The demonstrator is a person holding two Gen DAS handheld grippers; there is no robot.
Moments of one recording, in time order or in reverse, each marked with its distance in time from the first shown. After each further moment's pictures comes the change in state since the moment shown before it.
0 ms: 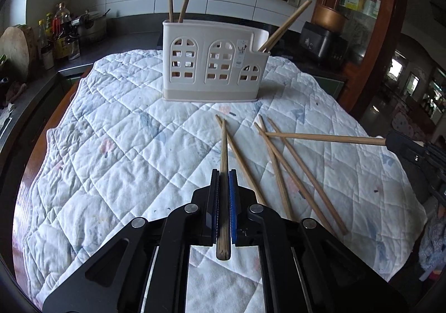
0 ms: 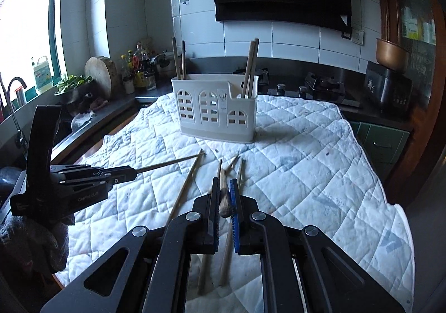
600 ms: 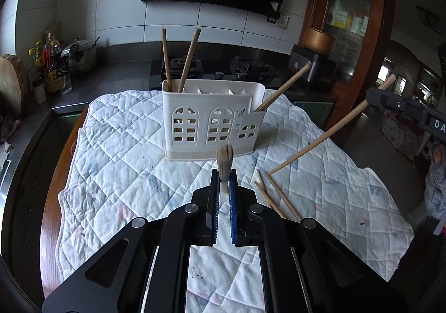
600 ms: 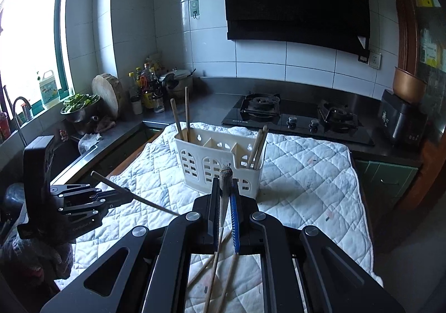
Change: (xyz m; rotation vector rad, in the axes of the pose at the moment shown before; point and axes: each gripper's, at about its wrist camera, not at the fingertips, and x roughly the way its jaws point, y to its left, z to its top) left arm -0.022 0.017 0.083 0.057 -0.079 -0.057; right arm 0.009 -0.008 0.129 -0.044 -0.022 0.061
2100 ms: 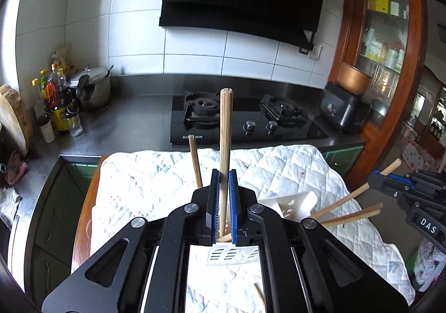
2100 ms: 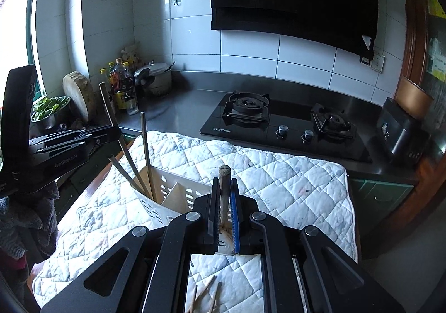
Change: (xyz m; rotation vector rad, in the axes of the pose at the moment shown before) left arm 0.067 0.046 0.165 -0.051 -0.081 0.108; right arm 0.111 -0.026 0.091 -0.010 0.093 -0.088
